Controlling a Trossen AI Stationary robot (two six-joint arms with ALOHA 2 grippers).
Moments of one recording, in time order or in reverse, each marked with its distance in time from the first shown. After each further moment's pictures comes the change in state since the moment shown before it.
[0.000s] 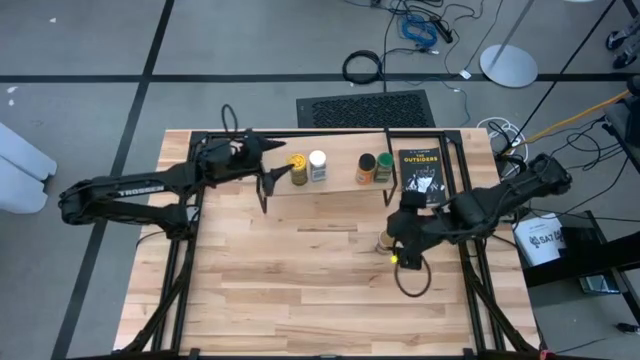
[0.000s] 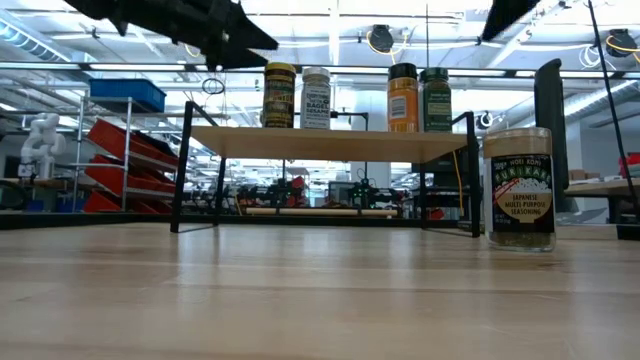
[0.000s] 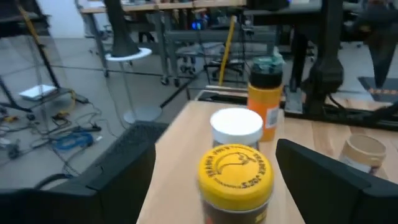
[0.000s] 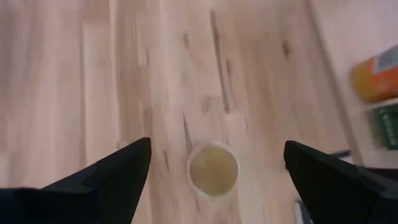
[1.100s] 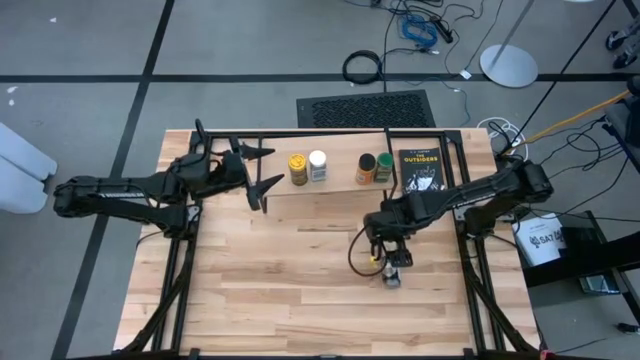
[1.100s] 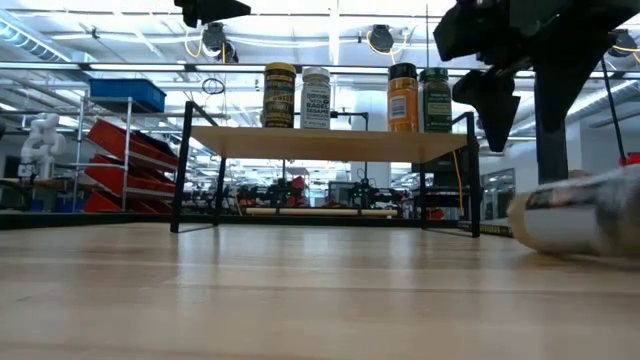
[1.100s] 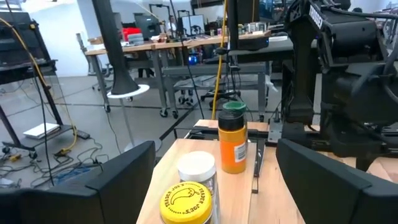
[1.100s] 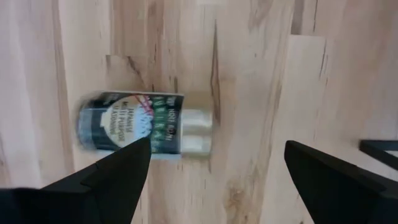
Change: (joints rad) left arm -0.251 -0.169 0.026 -0.057 -0.230 0.052; right arm -0.253 0.213 -0.149 0.050 -0.428 -0.325
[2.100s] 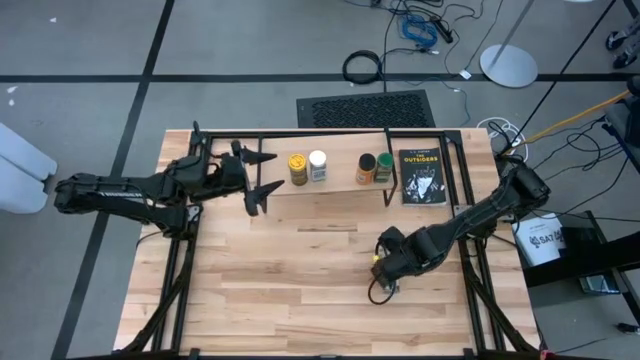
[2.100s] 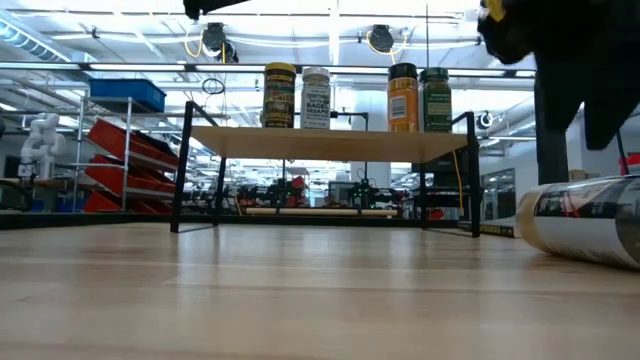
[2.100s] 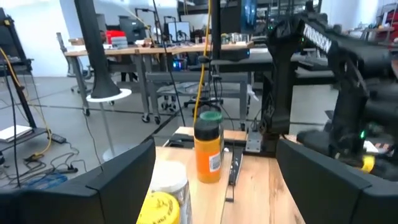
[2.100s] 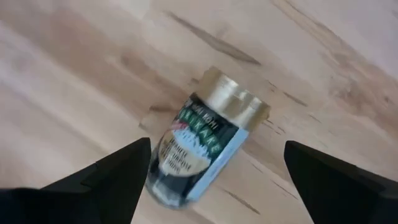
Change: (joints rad) left arm -0.057 0.005 0.018 0.012 0.009 -0.050; right arm 0.293 0.048 0.001 0.021 0.164 1.309
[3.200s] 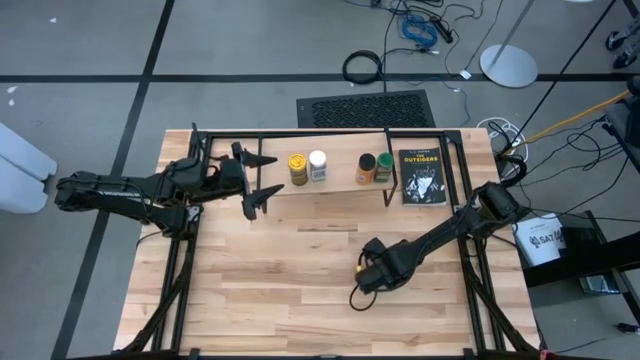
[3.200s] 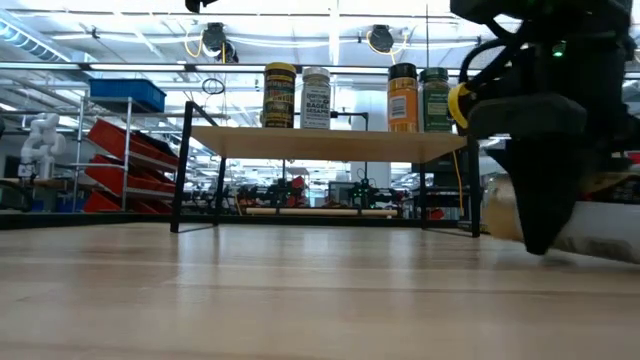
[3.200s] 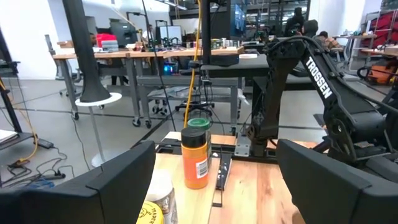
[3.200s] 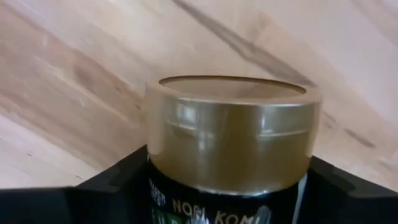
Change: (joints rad) left arm -0.040 0.000 0.019 -0.002 0.000 -0.009; right arm -0.018 0.292 -0.001 0.162 0.035 -0.032
